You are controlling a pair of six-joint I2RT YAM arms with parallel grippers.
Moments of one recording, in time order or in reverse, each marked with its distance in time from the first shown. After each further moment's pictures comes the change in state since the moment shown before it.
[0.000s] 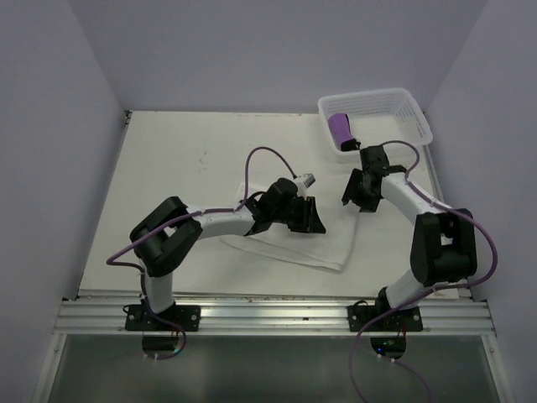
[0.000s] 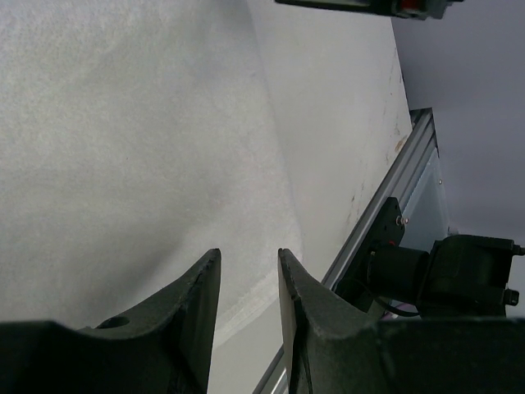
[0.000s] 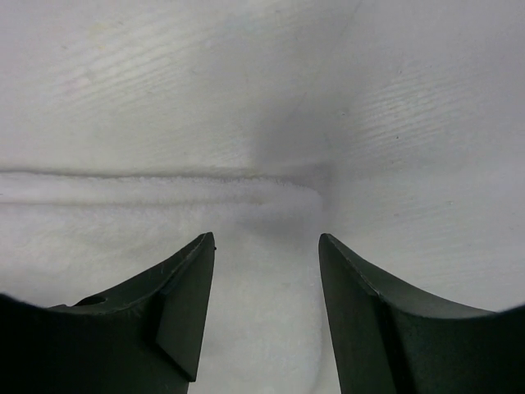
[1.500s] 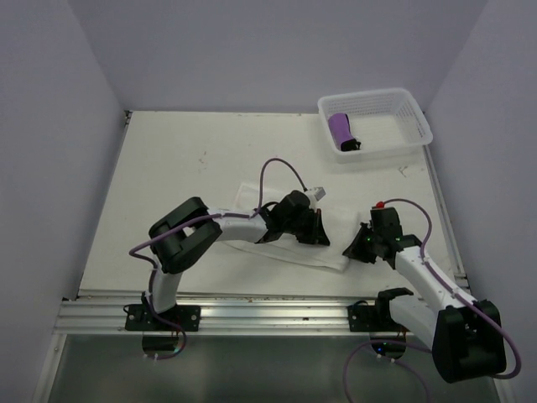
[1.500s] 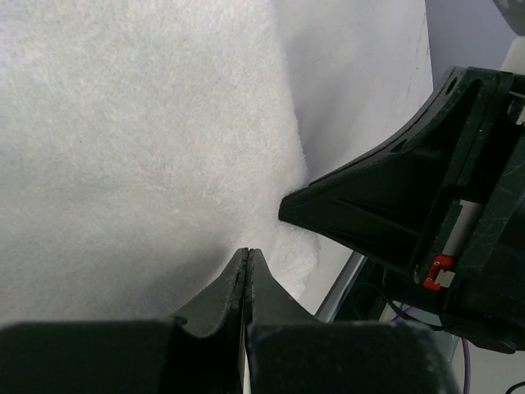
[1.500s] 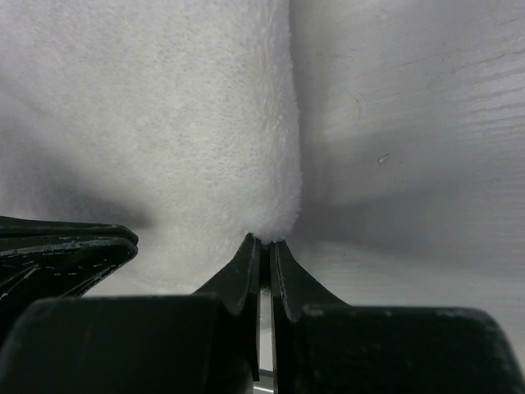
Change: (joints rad) left arm -0.075 0.116 0.031 0.044 -0.026 -0.043; right arm 0.030 -0.643 -0.640 0.130 -0.233 0.135
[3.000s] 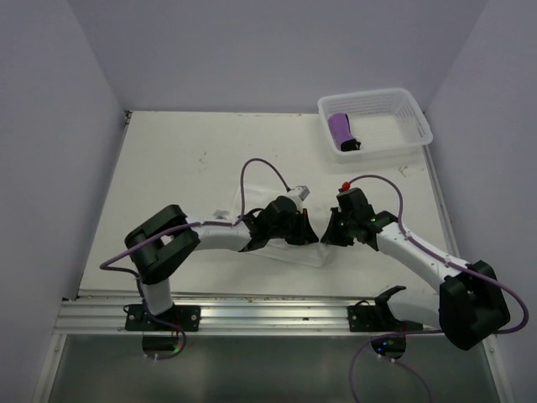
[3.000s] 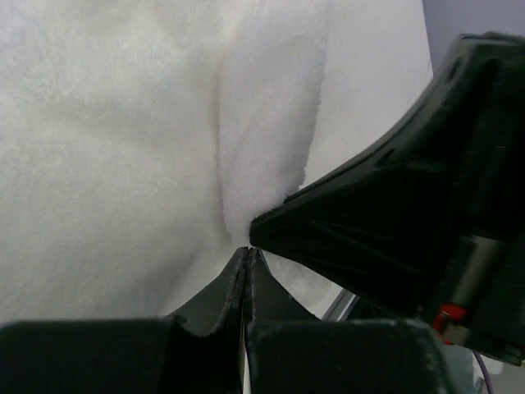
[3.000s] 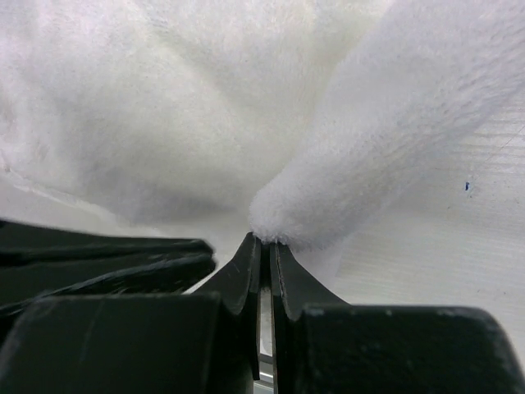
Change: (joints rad) left arm -0.006 -0.149 -0.179 0.070 -0.156 -0.019; right arm 0.314 0.214 0.251 0.001 0.101 0.023
